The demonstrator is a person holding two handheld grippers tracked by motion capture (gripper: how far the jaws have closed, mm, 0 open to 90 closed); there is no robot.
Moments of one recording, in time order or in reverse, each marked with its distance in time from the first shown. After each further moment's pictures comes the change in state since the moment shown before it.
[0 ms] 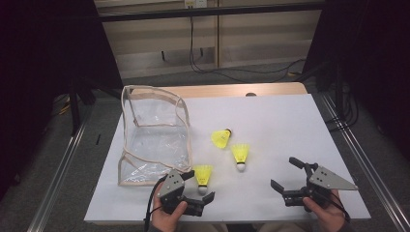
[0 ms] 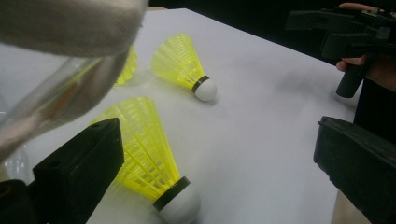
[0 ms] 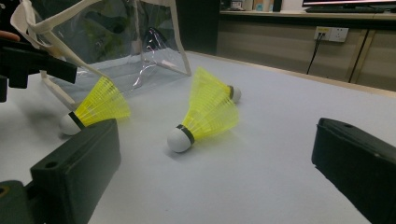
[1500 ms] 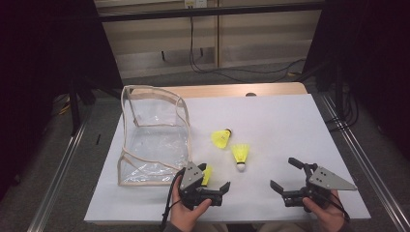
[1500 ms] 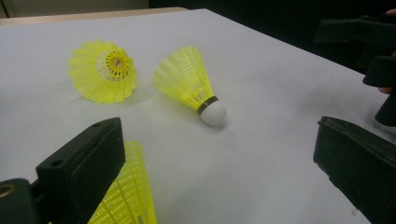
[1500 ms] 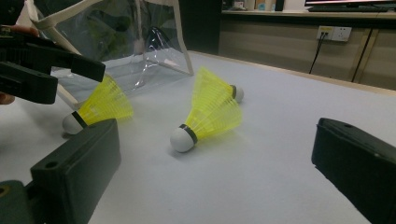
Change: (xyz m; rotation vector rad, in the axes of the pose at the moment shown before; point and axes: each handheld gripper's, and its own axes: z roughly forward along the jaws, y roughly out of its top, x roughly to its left) left arm -0.018 0.021 0.041 0.021 0.132 -0.014; right arm 0.001 0.000 0.000 0.001 0.009 0.001
